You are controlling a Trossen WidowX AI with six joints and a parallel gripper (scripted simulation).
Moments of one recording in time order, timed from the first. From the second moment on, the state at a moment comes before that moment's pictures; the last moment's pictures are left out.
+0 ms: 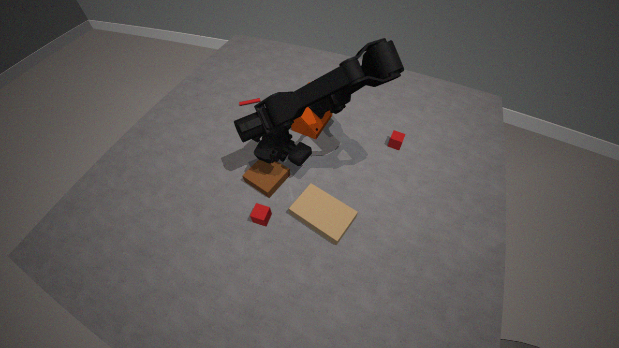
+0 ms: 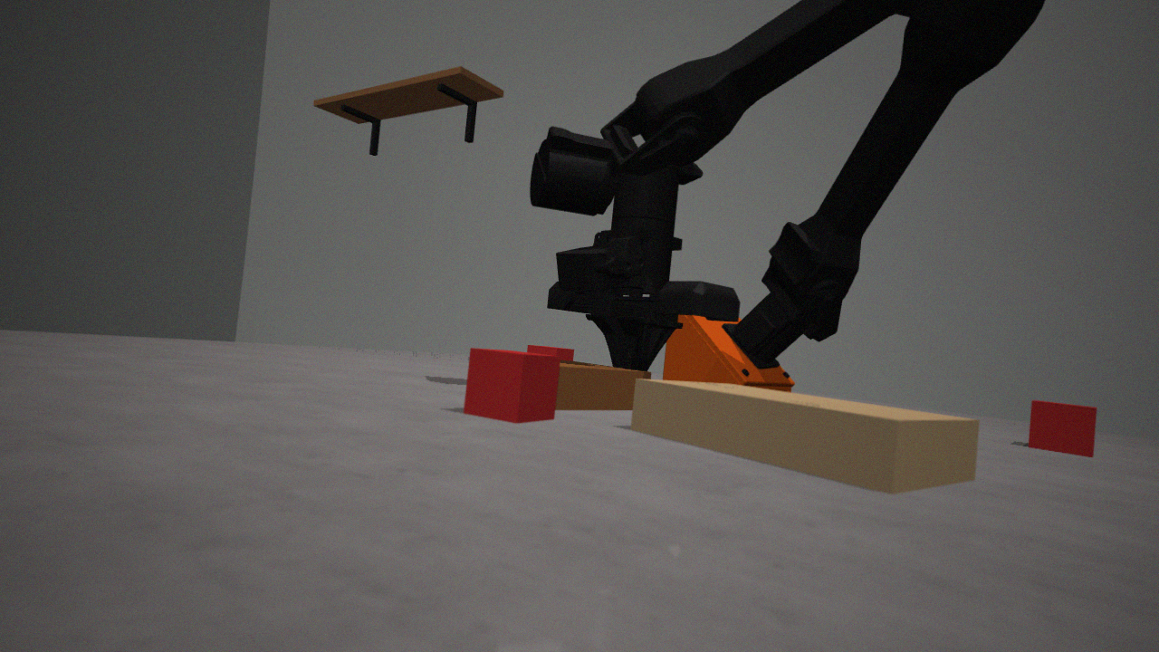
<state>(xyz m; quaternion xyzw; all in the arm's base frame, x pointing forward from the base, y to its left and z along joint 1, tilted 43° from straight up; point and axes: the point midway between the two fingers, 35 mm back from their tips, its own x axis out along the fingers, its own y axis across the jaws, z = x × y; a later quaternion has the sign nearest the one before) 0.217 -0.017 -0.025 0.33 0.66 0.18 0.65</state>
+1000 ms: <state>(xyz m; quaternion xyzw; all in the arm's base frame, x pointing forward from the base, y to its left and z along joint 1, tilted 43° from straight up) 0.224 -0.019 -0.024 0.33 0.65 0.18 0.65</state>
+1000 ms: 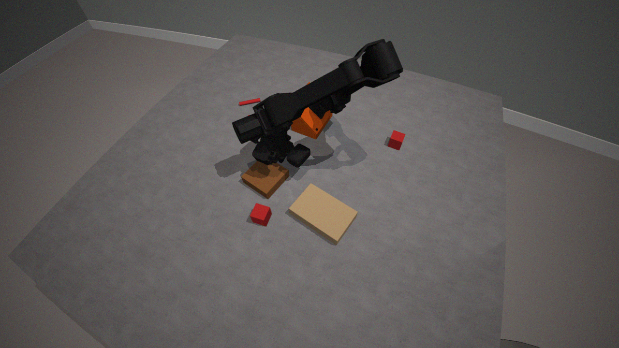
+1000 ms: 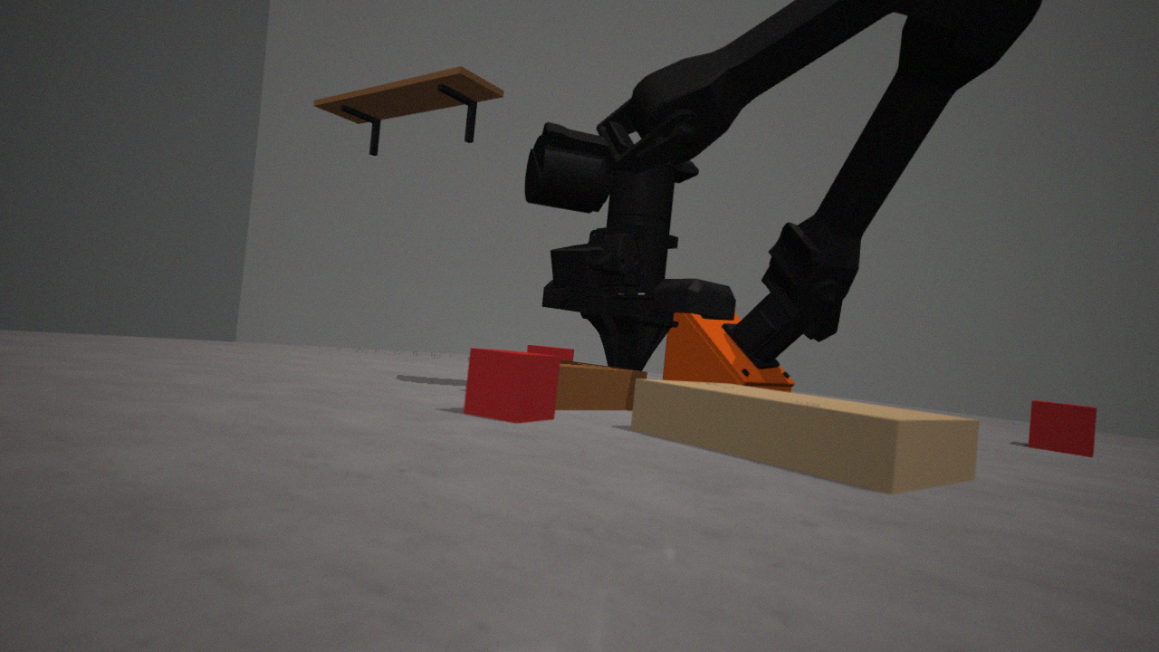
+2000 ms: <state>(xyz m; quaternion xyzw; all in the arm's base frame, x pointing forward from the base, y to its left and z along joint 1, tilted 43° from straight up) 0.191 -0.047 0.013 0.33 0.65 0.18 0.66</state>
